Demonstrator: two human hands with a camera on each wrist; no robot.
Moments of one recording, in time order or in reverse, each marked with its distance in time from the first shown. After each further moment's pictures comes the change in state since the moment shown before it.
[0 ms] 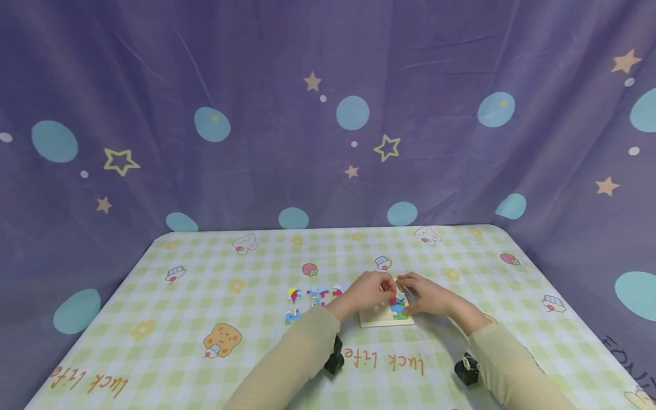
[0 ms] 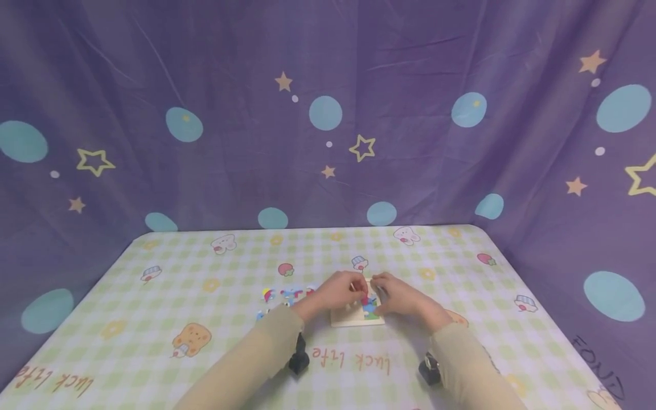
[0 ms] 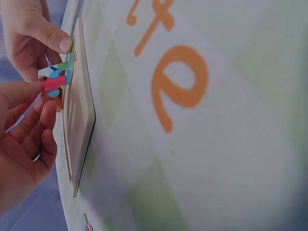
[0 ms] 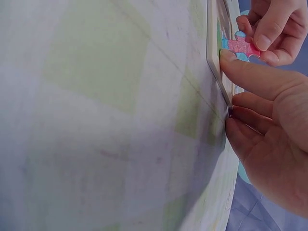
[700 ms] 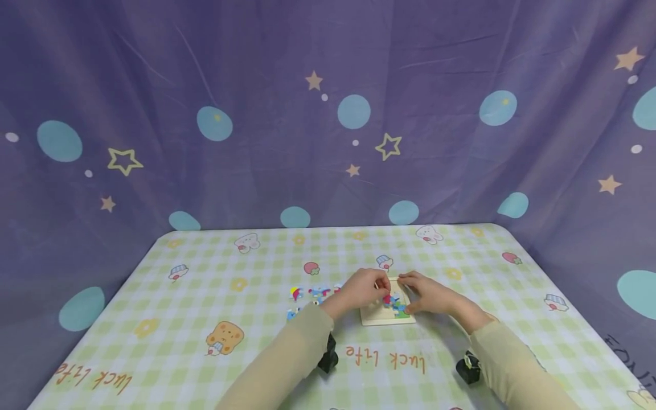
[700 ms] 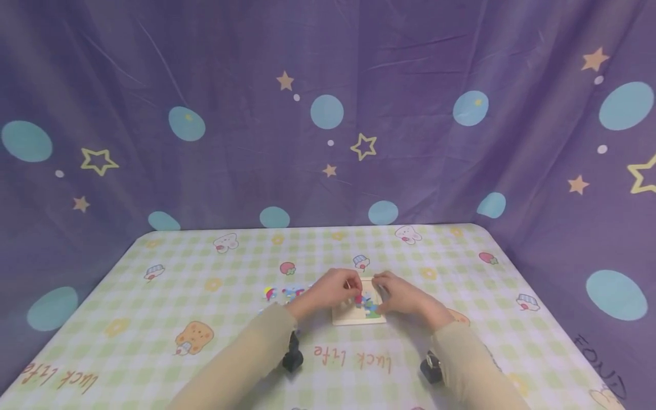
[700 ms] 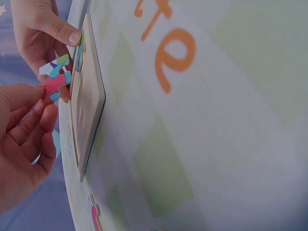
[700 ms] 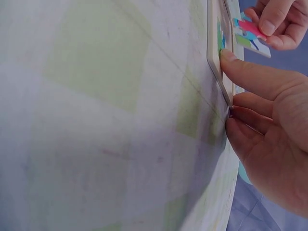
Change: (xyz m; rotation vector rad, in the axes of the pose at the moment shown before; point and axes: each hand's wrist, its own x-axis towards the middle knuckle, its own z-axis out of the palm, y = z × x) left_hand -0.008 -0.006 -0.007 0.067 0.037 0.003; right_hand -0.001 0.000 0.000 0.020 -0.003 0.011
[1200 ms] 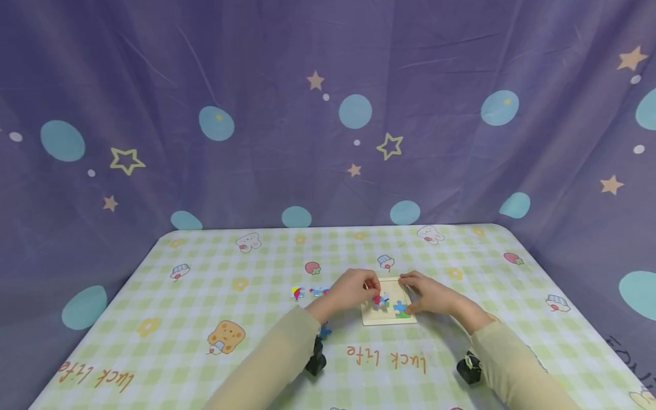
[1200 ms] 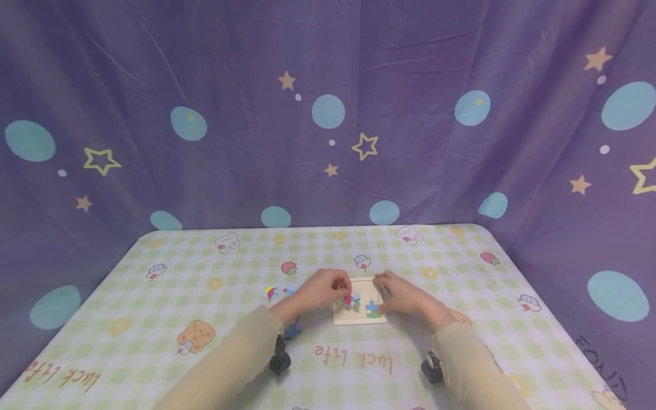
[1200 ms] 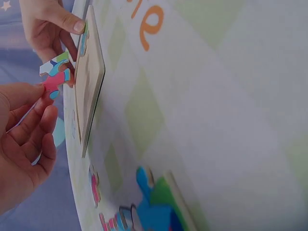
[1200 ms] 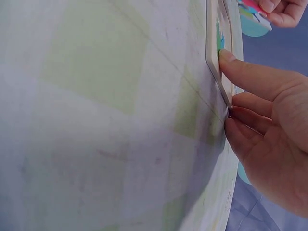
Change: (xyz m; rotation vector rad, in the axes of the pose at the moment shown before) left_hand -0.017 -0.011 -0.013 -0.009 0.021 -0.027; right_hand 0.000 -0.003 -0.001 0.018 -0.004 0.018
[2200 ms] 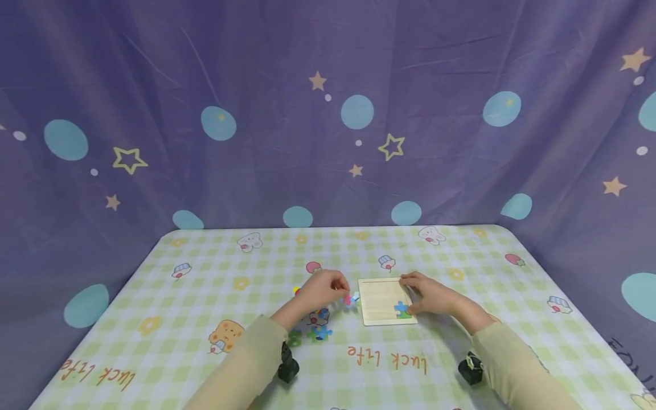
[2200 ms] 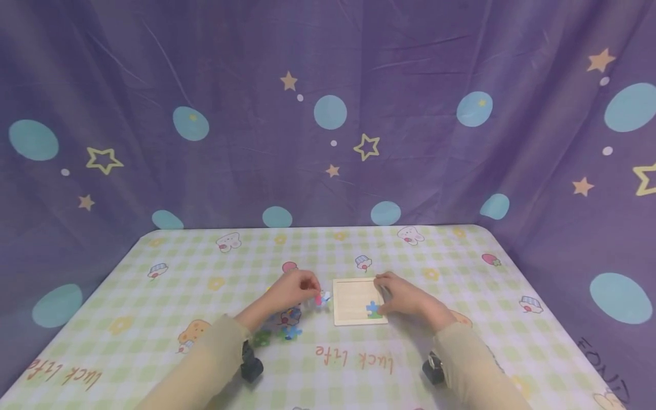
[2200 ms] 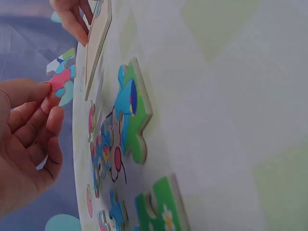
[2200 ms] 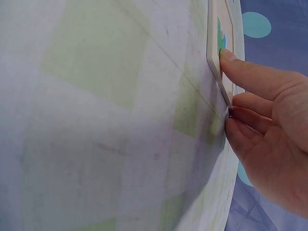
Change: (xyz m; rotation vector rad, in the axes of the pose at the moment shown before) left_hand -0.043 -0.034 -0.031 -0.068 0.083 -0.075; right_hand 0.000 -0.003 0.000 0.003 -0.014 0.019
